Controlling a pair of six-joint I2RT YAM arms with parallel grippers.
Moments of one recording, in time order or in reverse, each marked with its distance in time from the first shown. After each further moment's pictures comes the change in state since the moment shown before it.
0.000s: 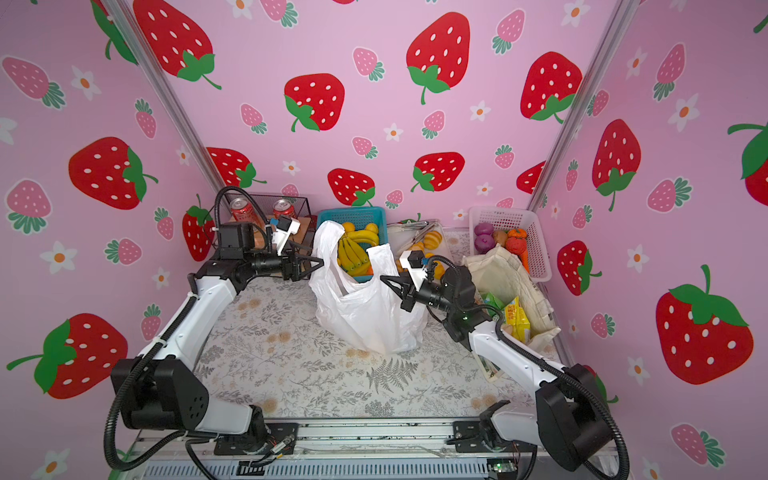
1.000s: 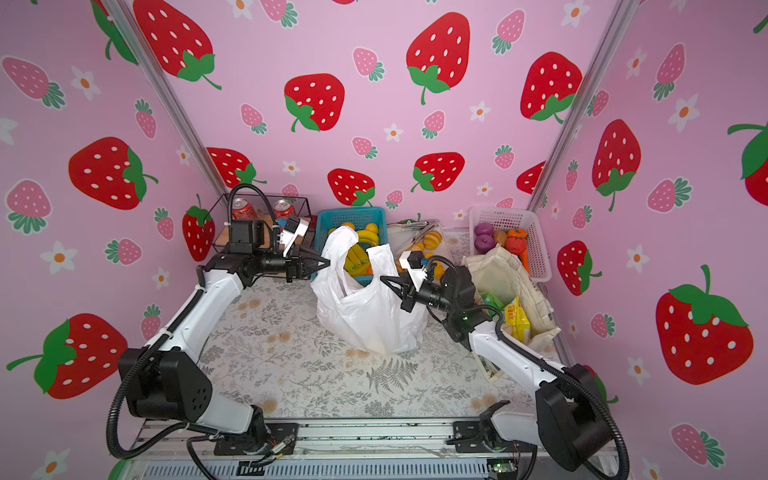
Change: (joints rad) left arm -0.030 0.026 0.063 -0.100 0.162 0.161; right arm 0.000 0.000 0.000 -0.006 -0.001 -0.008
